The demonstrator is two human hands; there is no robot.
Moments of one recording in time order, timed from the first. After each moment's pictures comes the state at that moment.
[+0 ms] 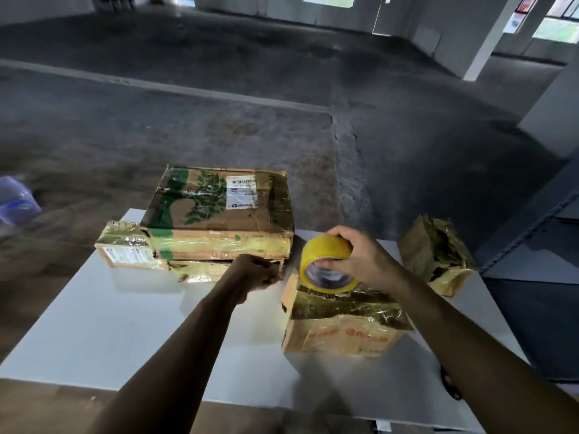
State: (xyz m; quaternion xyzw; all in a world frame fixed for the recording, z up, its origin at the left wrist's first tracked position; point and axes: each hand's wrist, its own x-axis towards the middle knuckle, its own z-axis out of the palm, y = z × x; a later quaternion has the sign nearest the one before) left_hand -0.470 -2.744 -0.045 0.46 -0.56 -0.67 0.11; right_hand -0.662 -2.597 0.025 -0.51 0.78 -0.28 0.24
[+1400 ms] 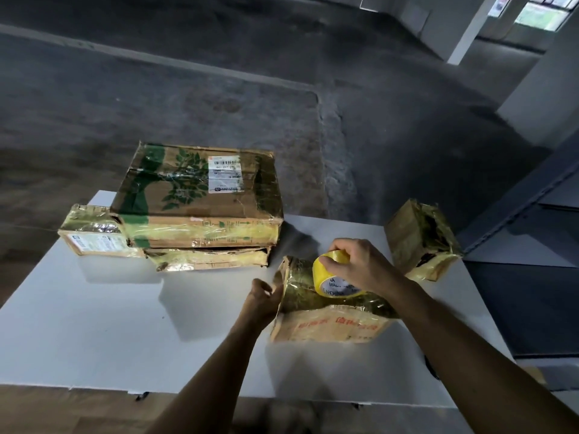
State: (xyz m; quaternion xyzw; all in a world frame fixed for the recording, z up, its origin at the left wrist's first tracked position) left_hand -0.493 -2.686 -0.150 0.50 -0.64 -0.58 0.07; right_hand -0.675 -2.582 -0.023 -0.53 0.80 -0.21 0.16
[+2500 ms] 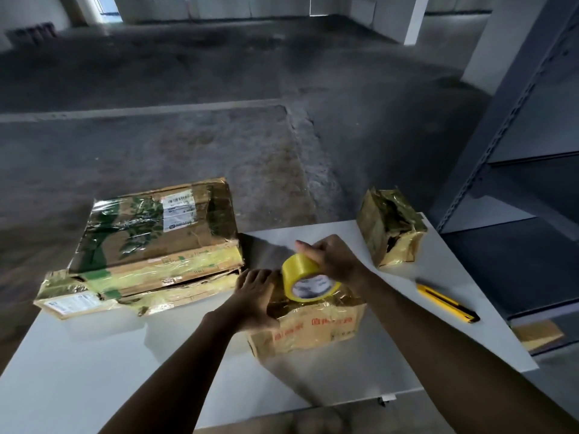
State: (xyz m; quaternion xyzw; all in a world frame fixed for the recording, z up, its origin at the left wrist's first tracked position) left_hand -0.530 -2.687 -0.076 0.16 -0.97 -0.14 -0.09; right_hand -0.707 -2.558 -0.028 -0.39 0.79 -0.43 0.21
